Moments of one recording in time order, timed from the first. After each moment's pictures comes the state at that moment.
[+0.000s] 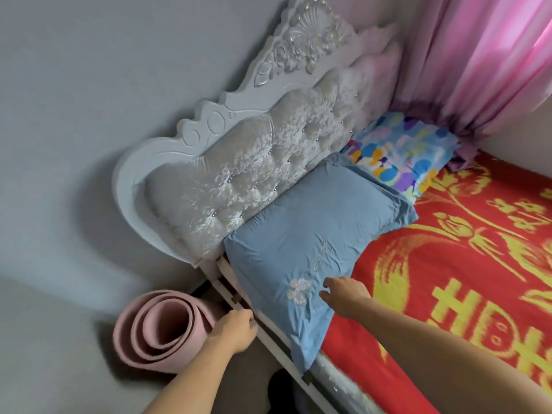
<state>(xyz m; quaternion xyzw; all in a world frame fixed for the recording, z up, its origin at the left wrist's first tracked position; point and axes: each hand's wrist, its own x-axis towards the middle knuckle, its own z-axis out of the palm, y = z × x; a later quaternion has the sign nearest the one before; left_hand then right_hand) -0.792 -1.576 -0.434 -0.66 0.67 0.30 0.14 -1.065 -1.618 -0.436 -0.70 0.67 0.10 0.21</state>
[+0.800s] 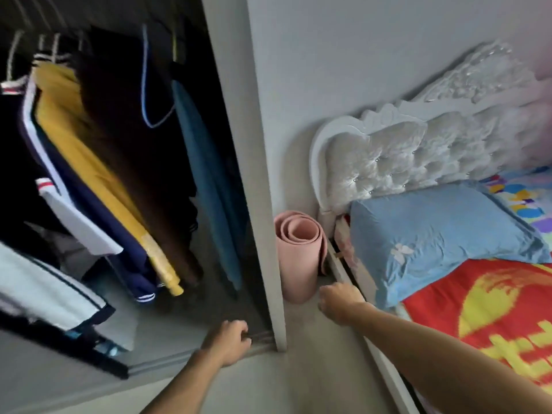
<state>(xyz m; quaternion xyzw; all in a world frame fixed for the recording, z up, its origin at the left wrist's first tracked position) -0.657 -1.053 -0.354 -0.84 0.47 0.28 0.01 -0.859 -1.245 -0.354 -0.90 0.39 0.13 0.11</state>
